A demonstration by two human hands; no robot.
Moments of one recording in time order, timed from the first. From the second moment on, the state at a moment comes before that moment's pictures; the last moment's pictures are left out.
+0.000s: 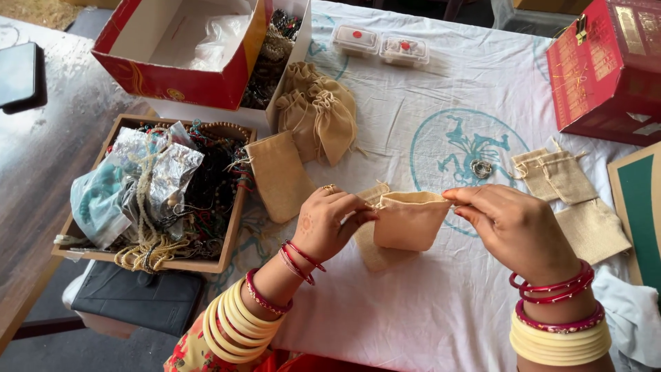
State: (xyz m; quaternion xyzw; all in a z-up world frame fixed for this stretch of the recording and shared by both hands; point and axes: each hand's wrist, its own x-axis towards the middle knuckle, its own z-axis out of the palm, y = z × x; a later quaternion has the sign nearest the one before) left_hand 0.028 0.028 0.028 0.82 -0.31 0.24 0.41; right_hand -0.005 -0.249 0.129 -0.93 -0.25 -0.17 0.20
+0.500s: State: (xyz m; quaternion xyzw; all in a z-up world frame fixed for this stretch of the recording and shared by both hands) left_hand 0.020 0.024 0.041 0.80 -0.28 0.30 0.44; right_hand -0.011 -0.252 0.132 -0.94 -0.24 -0.17 0.15
